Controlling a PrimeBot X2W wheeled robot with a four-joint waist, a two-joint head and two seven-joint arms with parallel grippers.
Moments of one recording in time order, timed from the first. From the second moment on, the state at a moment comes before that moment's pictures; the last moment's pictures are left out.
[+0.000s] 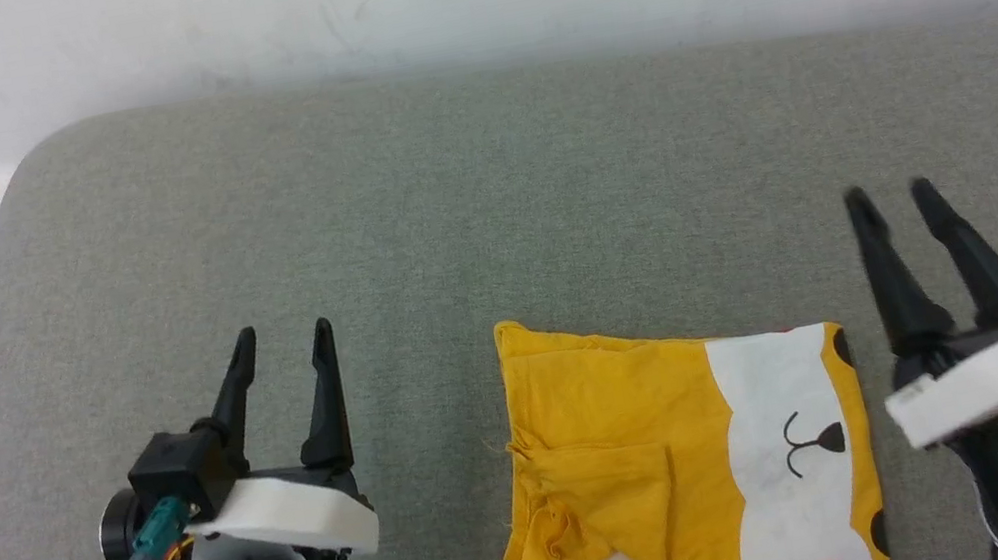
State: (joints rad) left arm -0.22 0.07 -0.03 0.26 -0.18 -0.12 -0.26; right arm -0.12 -0.05 0.01 -0.04 0.43 0.13 -0.05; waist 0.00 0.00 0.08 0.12
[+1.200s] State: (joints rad) left arm -0.21 0.07 -0.04 0.26 -0.20 -0.12 -0.26; right arm -0.12 -0.05 -0.01 0.28 0.31 0.13 0.43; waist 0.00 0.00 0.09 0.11
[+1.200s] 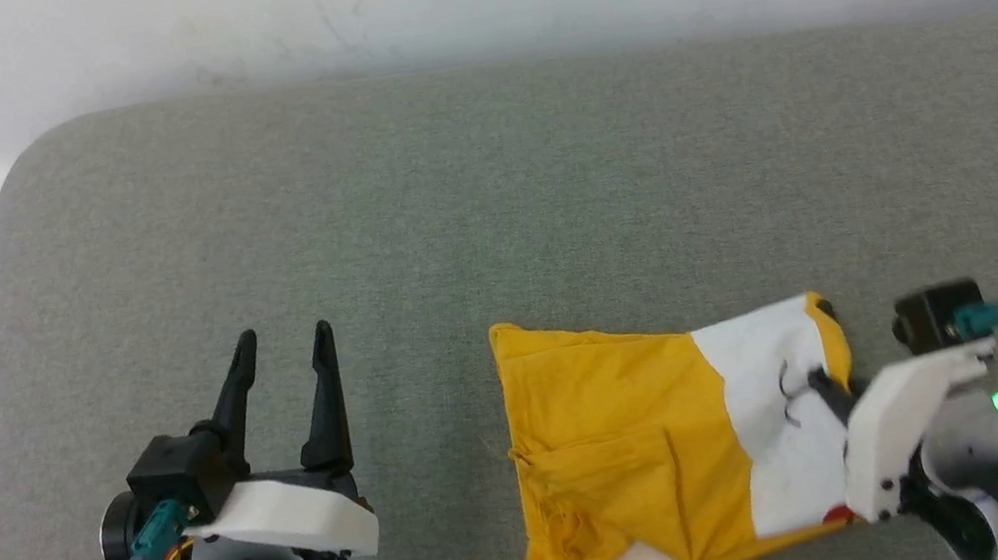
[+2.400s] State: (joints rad) left arm -0.36 0.16 -0.02 0.11 -0.15 -0.12 -0.25; right arm -0.72 -0.42 0.00 0.43 -0.13 0.13 0.41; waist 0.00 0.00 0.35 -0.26
